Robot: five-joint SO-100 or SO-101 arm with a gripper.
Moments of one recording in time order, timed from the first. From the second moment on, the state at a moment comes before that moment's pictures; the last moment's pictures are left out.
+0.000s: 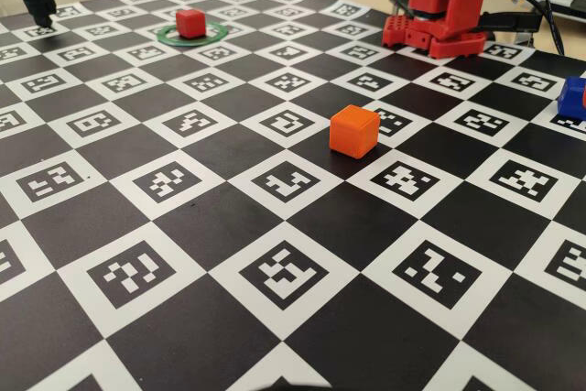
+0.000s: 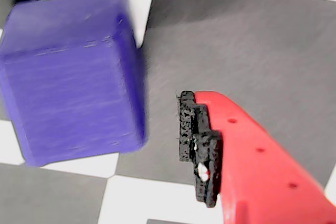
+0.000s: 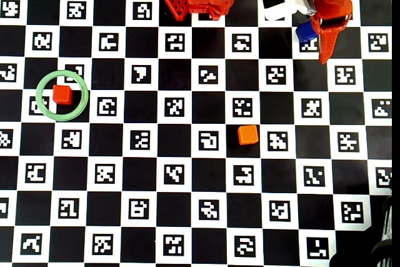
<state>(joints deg) -76.9 93.8 118.0 65.2 65.5</state>
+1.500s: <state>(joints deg) -75.2 93.0 123.9 60.9 48.9</state>
